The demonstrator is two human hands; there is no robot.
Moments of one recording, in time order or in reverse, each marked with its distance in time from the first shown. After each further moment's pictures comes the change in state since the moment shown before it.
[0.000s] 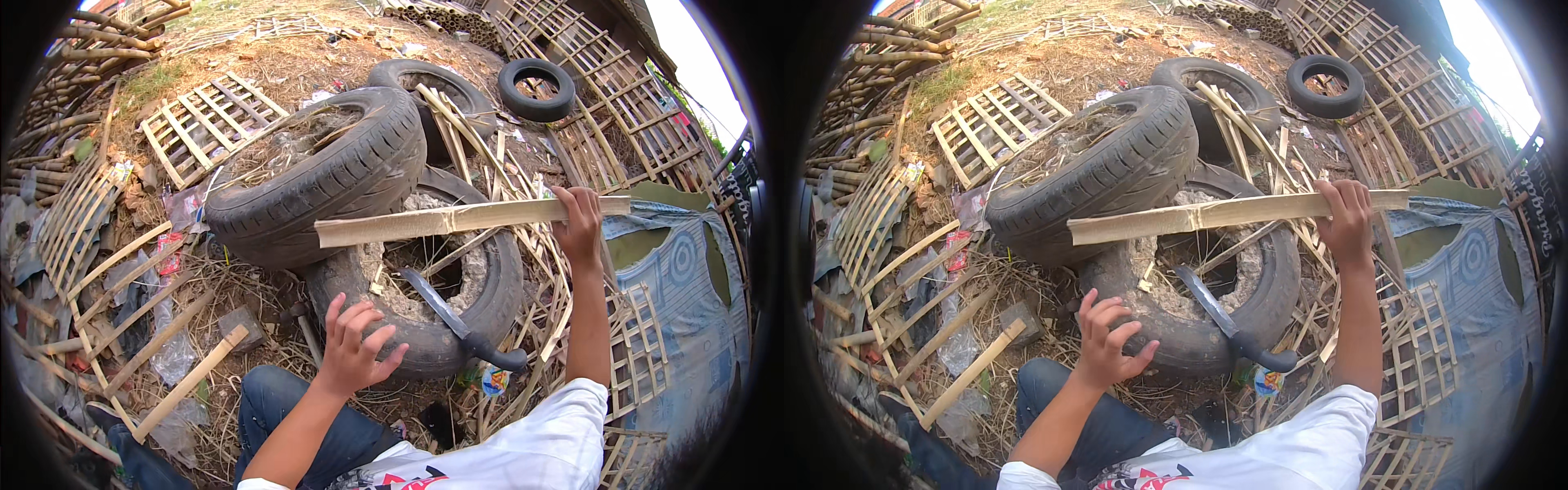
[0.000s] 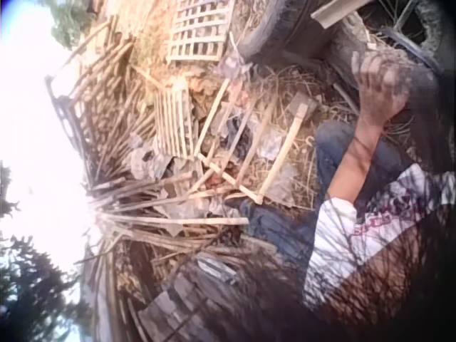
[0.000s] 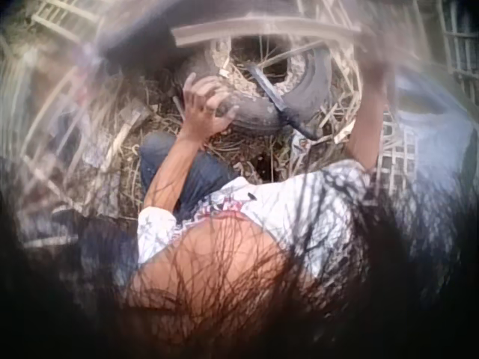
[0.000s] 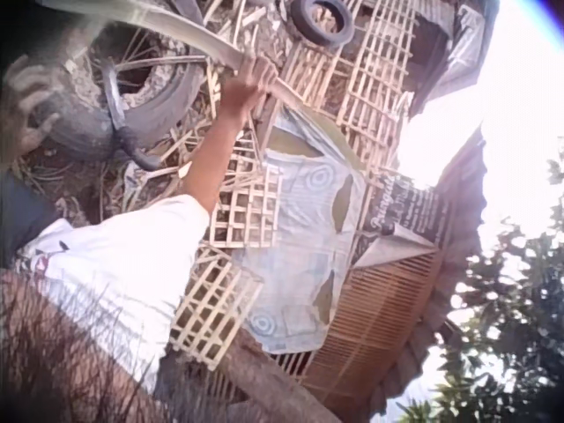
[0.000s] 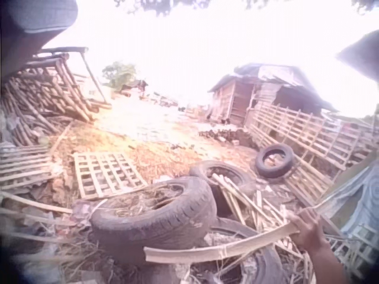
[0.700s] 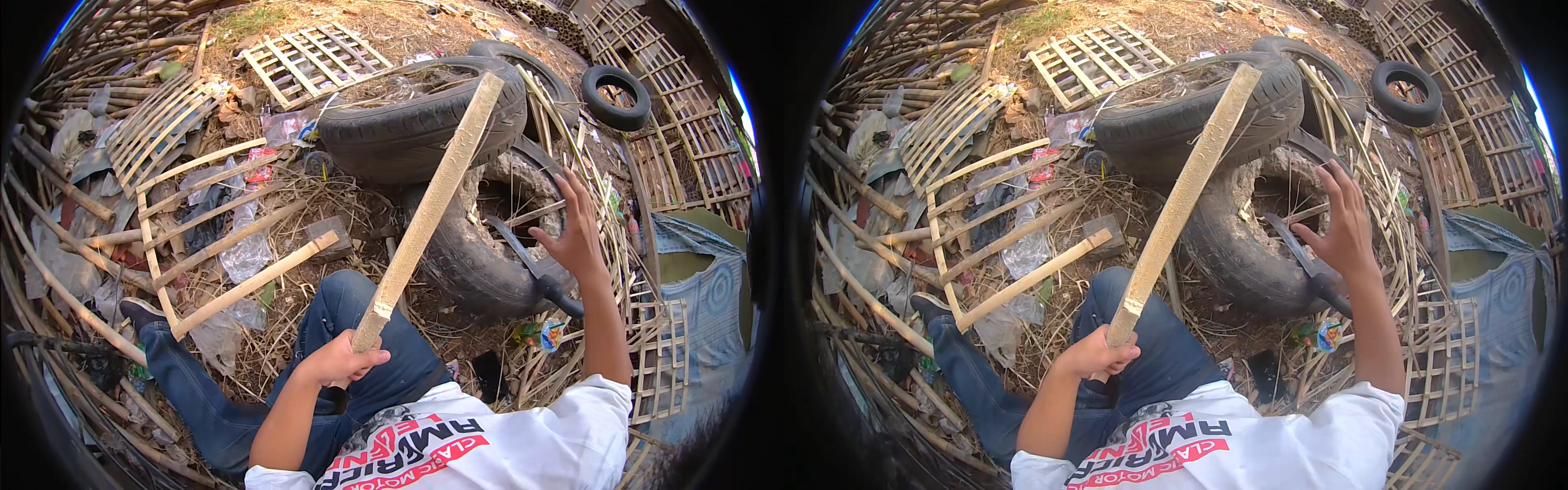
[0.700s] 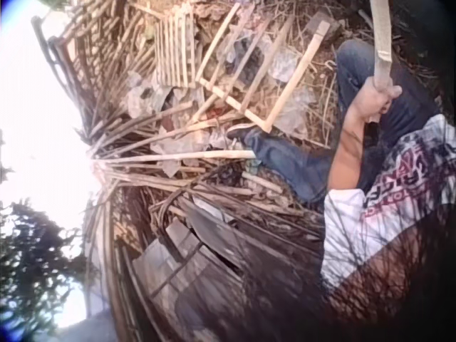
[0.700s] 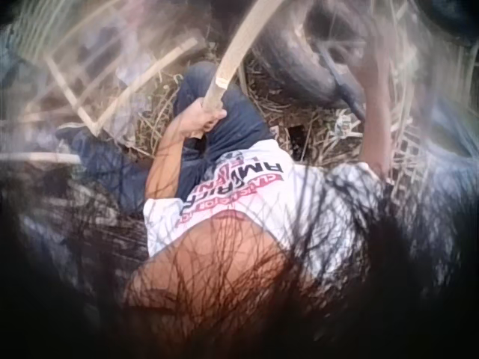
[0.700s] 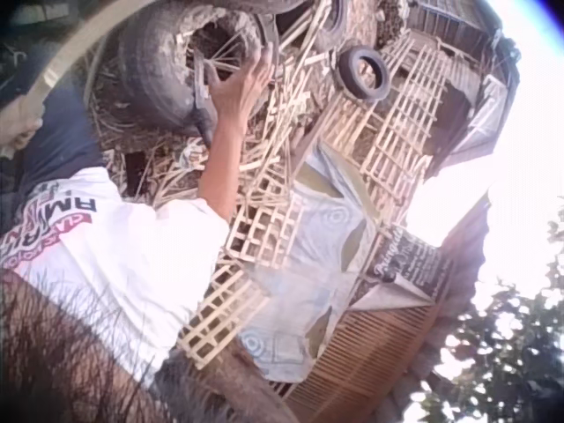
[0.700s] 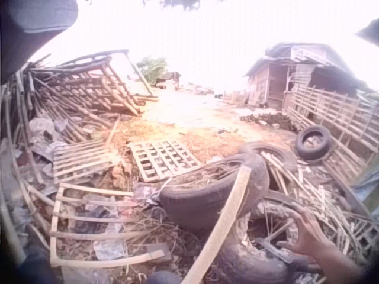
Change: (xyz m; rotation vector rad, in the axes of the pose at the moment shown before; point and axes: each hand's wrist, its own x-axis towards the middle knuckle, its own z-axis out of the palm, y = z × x) left_hand -0.143 0.052 -0.195 -1.314 -0.571 -1.495; right_hand -0.019 -0.190 -0.028 0.340 -0.346 0.084
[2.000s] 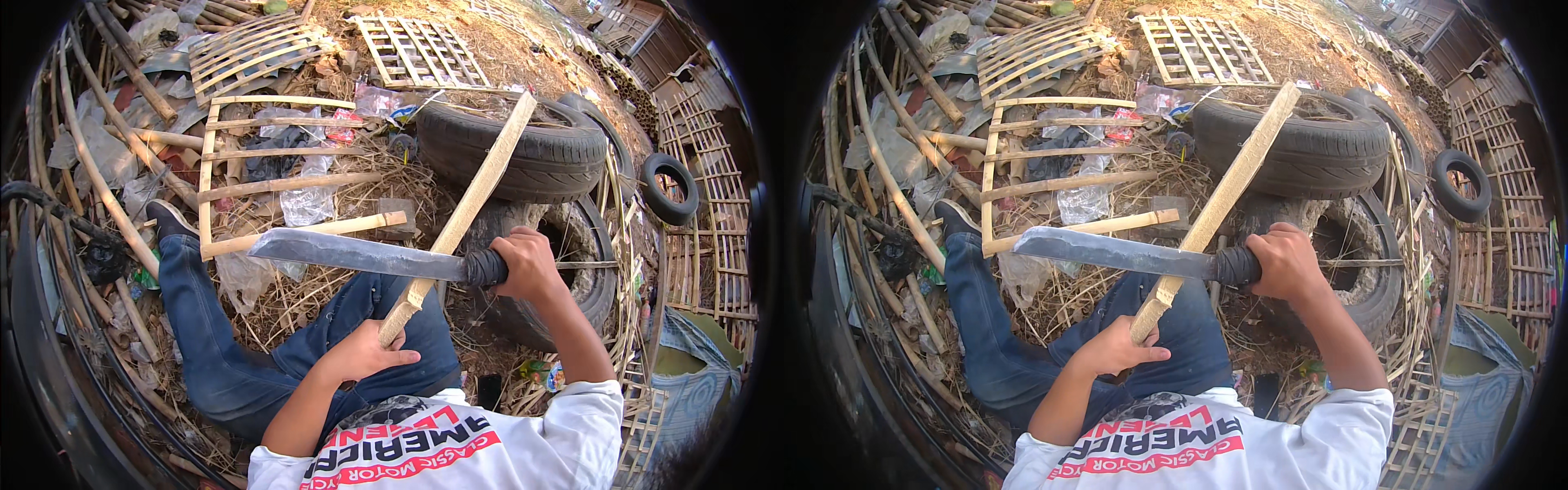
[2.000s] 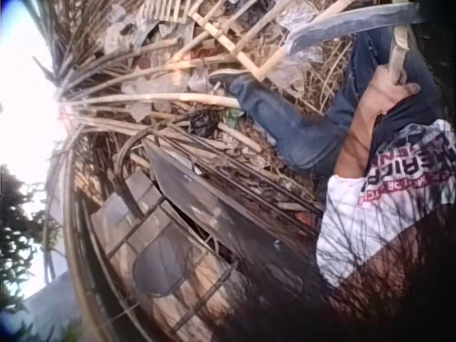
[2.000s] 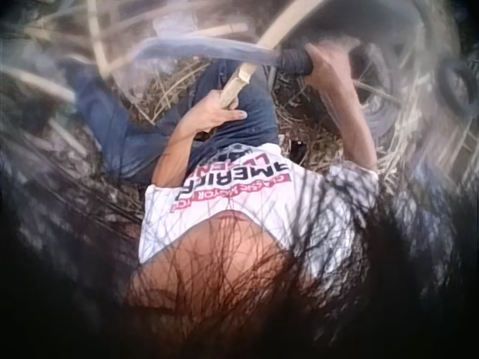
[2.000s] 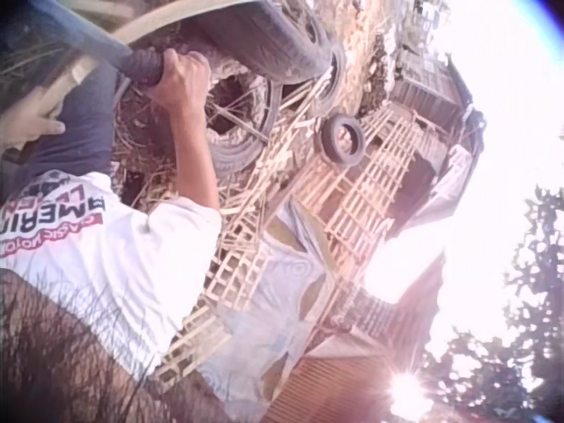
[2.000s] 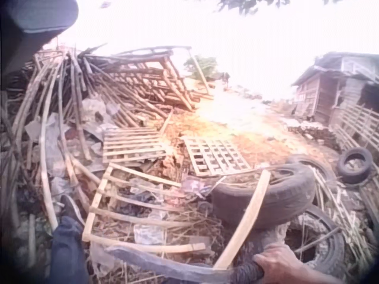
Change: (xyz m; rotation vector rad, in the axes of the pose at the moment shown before) left_hand -0.053 -0.037 0.006 0.302 0.400 0.284; right_hand 0.049 -0.172 0.046 0.284 -0.241 -0.616
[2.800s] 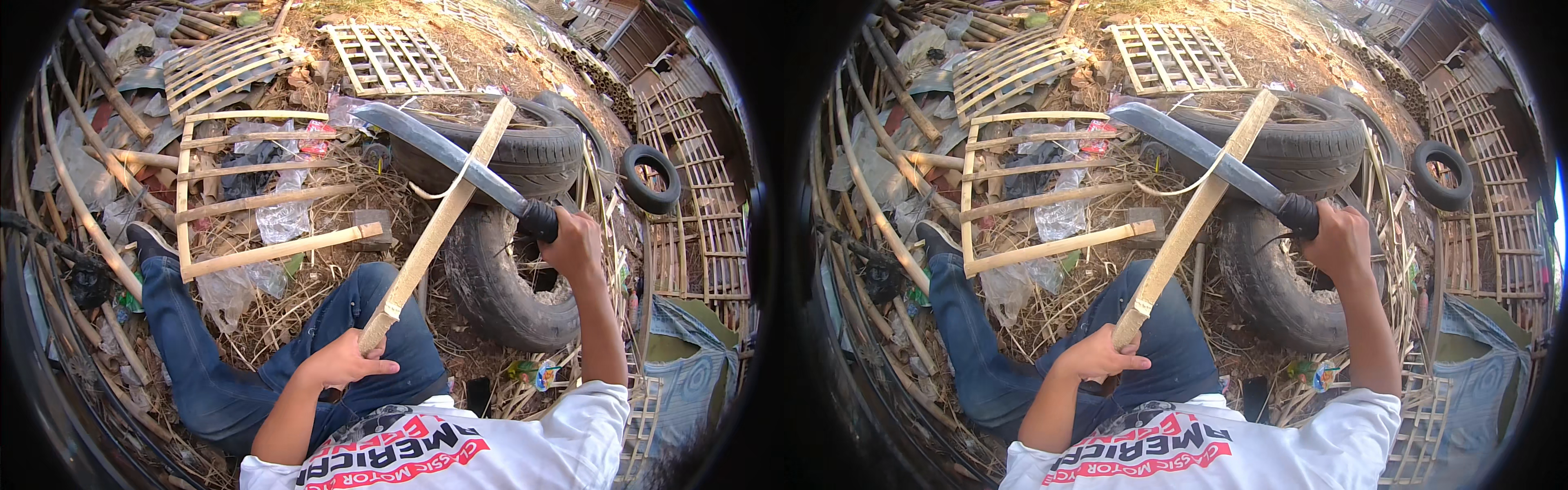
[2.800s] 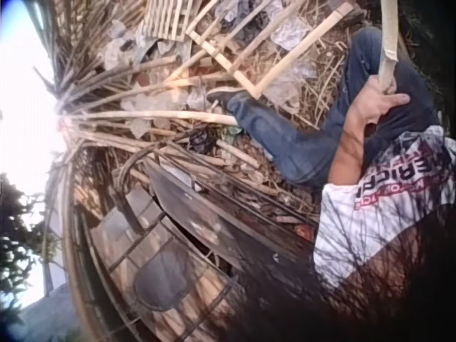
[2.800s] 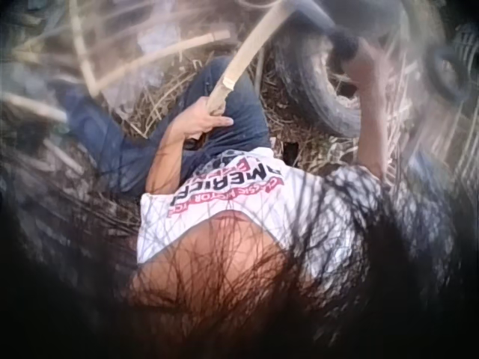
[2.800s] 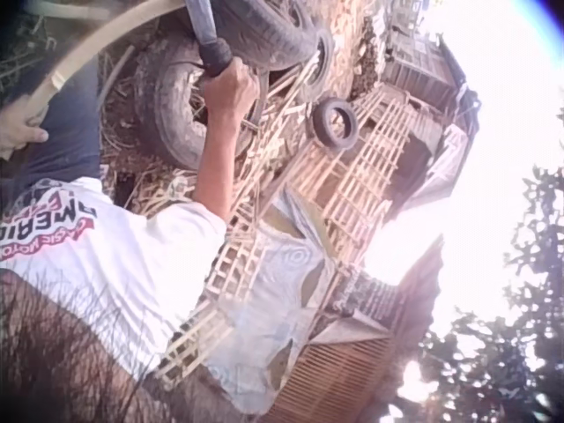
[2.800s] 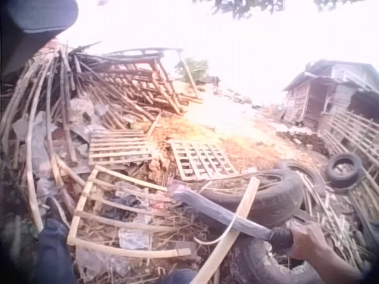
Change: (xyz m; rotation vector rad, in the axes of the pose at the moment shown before) left_hand 0.012 0.009 -0.011 -0.076 -0.129 -0.065; right_hand -0.024 0.055 -0.061 -0.359 0.159 0.403
